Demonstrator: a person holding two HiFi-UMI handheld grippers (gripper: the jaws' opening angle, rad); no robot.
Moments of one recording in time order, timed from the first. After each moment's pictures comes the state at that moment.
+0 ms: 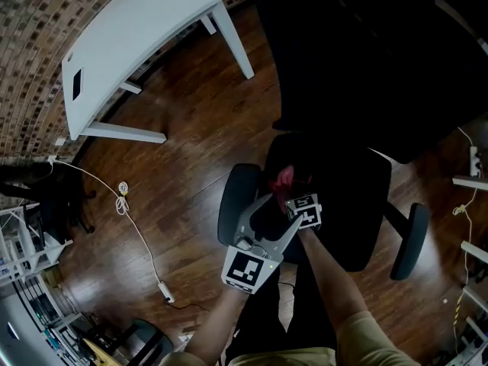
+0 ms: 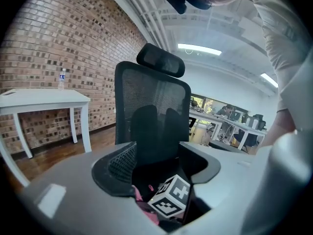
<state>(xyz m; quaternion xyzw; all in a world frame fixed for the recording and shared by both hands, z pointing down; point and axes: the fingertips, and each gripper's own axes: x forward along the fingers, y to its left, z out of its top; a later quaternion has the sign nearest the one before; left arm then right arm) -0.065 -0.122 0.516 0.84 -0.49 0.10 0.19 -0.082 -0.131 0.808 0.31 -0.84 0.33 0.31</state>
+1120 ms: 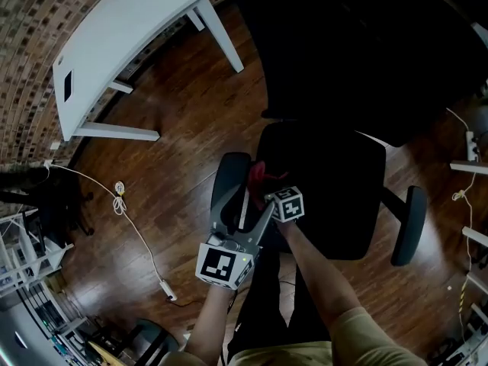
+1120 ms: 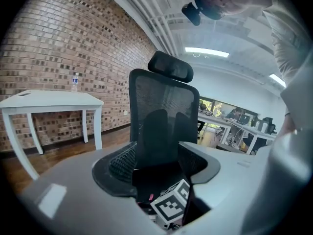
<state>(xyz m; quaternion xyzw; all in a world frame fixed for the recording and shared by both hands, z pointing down) -0.106 -0.109 0.506 0.81 -0.54 0.10 0.19 -0.147 -0.094 0.787 0.24 -0.84 0.44 0.20</state>
